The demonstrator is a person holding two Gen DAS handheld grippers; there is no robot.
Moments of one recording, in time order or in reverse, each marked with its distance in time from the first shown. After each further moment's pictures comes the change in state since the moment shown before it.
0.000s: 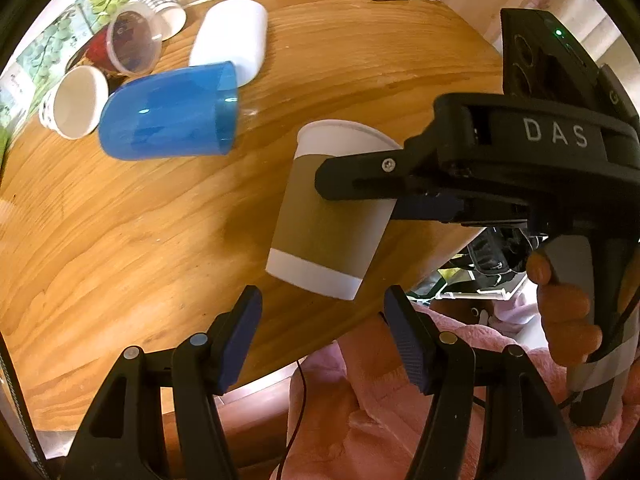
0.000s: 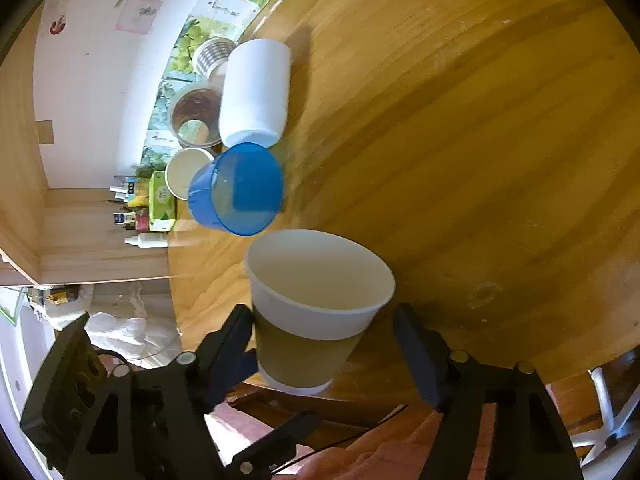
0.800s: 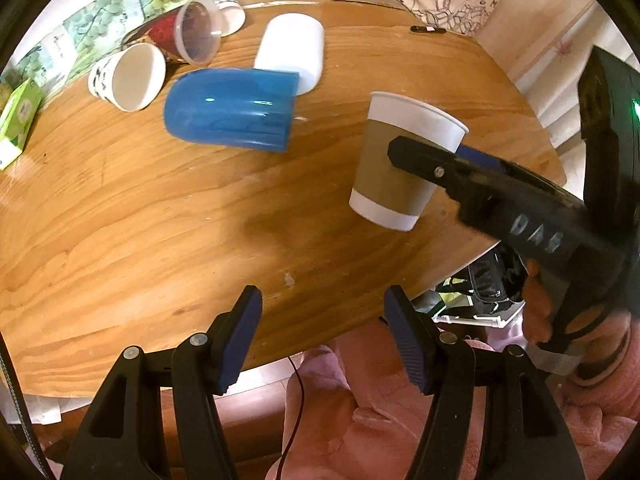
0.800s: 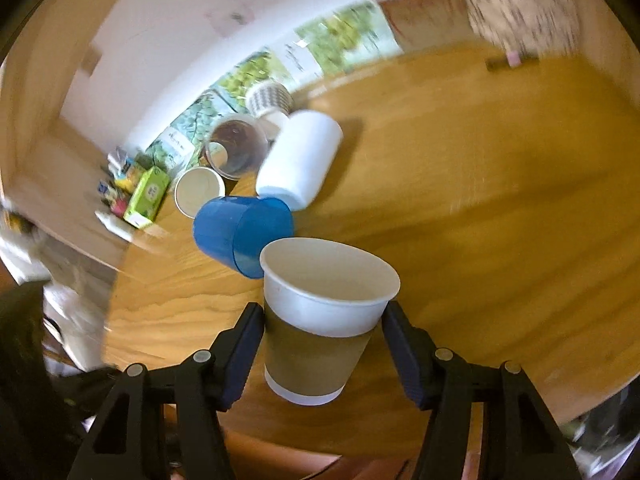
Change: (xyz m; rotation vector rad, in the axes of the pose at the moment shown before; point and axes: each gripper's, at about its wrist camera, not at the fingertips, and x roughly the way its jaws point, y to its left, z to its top) left arm -0.017 0.027 -0.008 -0.129 -0.061 0.011; right arm -0.021 0.050 -0.021 -0.462 -0.355 -0.280
